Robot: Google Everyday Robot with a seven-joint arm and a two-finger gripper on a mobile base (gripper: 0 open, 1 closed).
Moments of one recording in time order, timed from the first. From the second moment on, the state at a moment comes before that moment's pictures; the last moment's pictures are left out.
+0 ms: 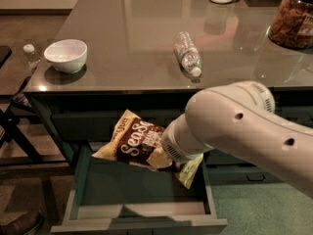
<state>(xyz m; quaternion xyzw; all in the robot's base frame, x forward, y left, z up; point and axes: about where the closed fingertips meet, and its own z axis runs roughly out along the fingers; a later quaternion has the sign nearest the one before) 0.433 -0.021 0.769 -0.42 0.87 0.09 0.23</state>
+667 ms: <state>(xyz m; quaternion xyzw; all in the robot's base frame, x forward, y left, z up) 0.438 -0.030 0.861 -0.41 0.86 0.05 0.29</state>
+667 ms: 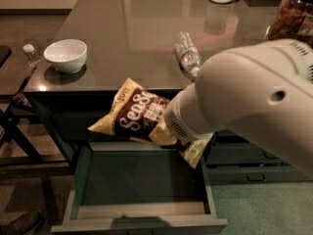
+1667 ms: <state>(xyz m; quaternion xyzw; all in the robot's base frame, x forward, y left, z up) 0.486 -0.014 0.885 -0.38 0.87 0.03 0.32</state>
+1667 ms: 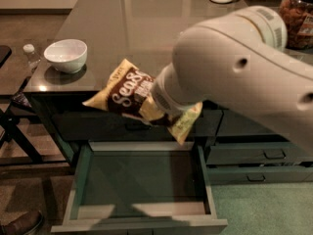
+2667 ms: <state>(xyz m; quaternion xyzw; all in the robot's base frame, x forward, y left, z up) 0.552 0.018 0.920 -0.37 0.86 0.03 0.34</state>
